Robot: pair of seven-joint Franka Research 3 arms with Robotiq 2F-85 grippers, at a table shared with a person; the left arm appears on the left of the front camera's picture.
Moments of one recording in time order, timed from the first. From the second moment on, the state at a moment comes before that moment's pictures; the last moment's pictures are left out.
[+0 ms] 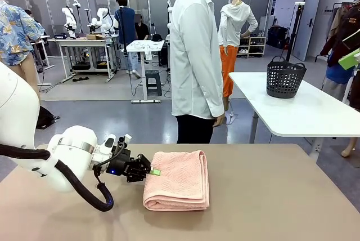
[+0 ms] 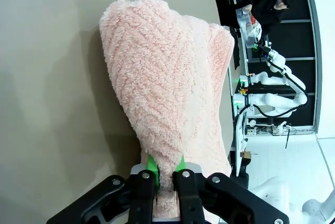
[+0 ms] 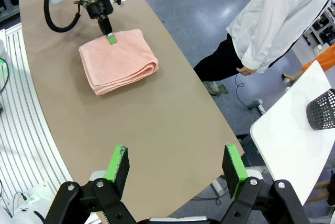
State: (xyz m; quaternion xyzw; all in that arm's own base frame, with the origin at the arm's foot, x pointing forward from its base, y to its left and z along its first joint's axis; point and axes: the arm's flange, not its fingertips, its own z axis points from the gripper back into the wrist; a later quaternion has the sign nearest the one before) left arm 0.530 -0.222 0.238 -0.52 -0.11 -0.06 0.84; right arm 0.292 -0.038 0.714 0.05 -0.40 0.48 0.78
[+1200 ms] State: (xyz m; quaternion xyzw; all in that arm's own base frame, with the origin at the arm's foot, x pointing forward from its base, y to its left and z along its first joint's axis) left arm 0.495 0.075 0.368 -0.44 -0.14 -0.05 0.89; right arm 0.292 -0.038 0.714 0.05 -0.40 0.48 0.78
